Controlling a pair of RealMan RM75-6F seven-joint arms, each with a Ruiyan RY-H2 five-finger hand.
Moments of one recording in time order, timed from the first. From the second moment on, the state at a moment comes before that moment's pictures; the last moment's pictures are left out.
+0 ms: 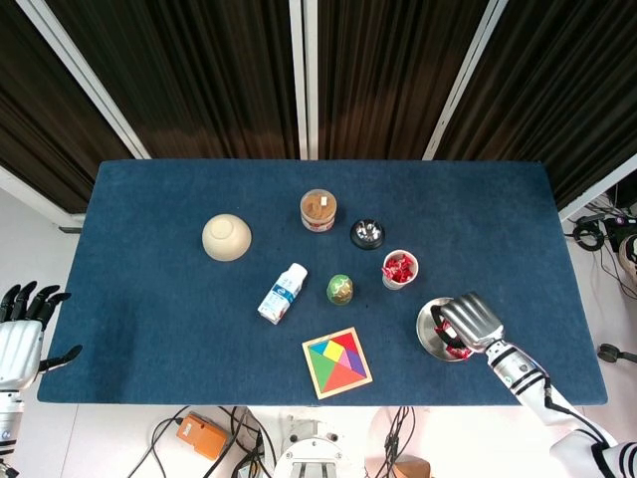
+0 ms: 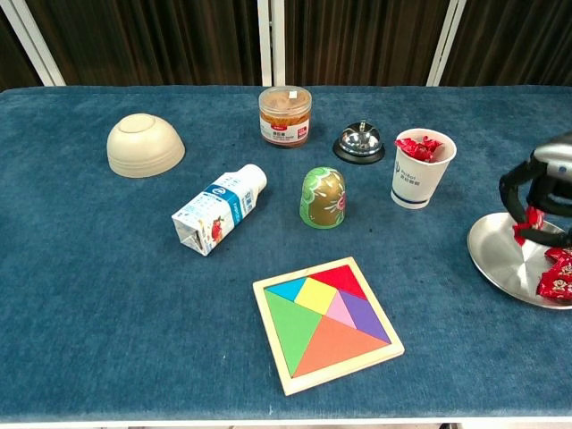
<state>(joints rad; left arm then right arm) -0.03 -1.19 -0.03 -1.49 1.49 1.52 0.04 0.49 -1.25 -0.03 -1.55 -1.57 1.08 -0.11</state>
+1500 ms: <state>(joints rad) -0.04 -1.19 -0.04 -1.49 1.47 1.50 0.05 0.70 -1.43 0.15 -1.38 -1.36 0.96 -0.06</state>
